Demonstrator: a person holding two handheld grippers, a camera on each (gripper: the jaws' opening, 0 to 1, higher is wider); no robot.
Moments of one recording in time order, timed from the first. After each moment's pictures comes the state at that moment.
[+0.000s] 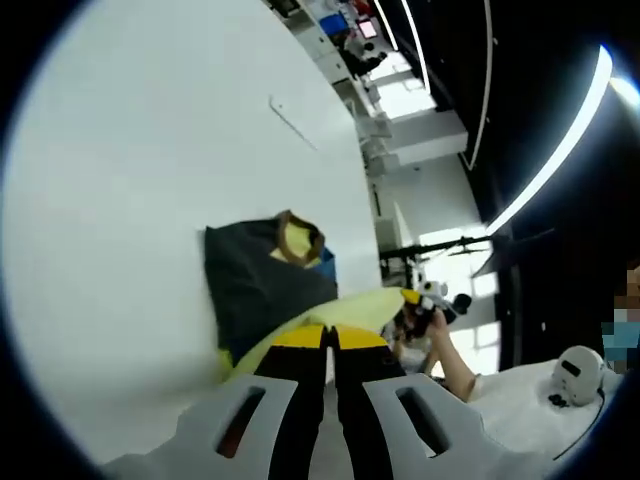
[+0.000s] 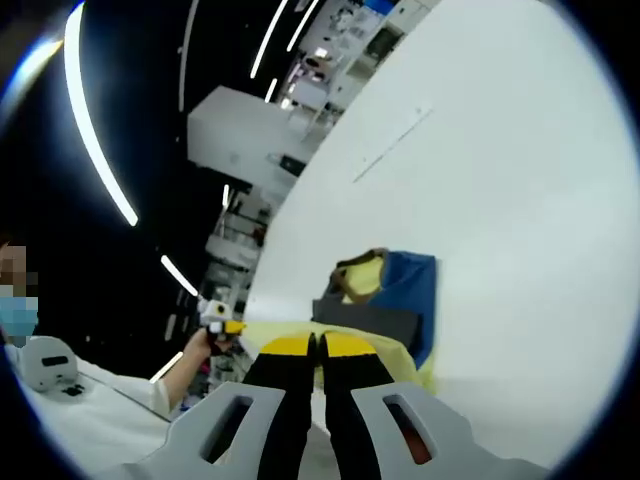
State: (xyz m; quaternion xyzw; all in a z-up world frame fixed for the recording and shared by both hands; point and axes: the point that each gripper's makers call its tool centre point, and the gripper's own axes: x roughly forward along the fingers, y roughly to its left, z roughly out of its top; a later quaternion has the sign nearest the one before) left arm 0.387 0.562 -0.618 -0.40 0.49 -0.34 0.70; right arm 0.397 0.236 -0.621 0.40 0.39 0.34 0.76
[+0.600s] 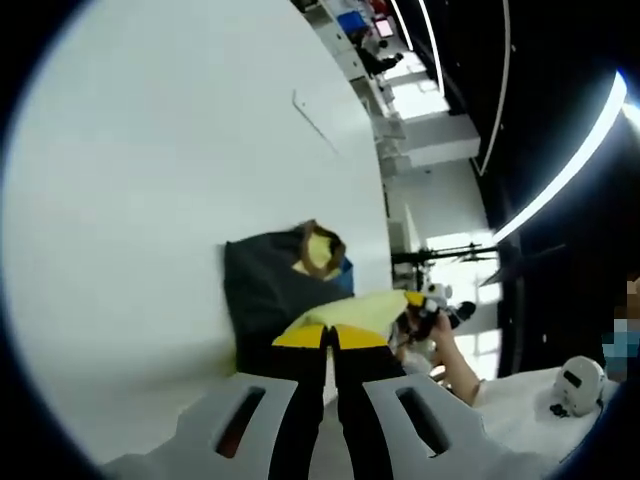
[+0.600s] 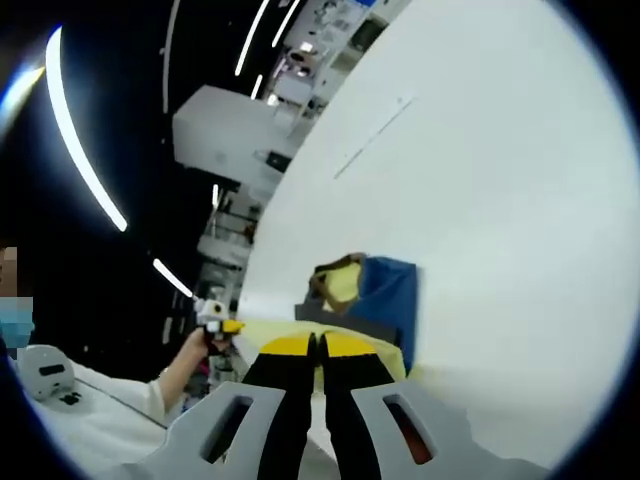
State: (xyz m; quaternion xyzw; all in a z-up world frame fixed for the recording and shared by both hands) left arm 0.427 0.575 -0.659 -0.41 0.51 -0.32 0.69; right arm 0.420 0.237 -0.651 0.41 0.41 0.32 0.75
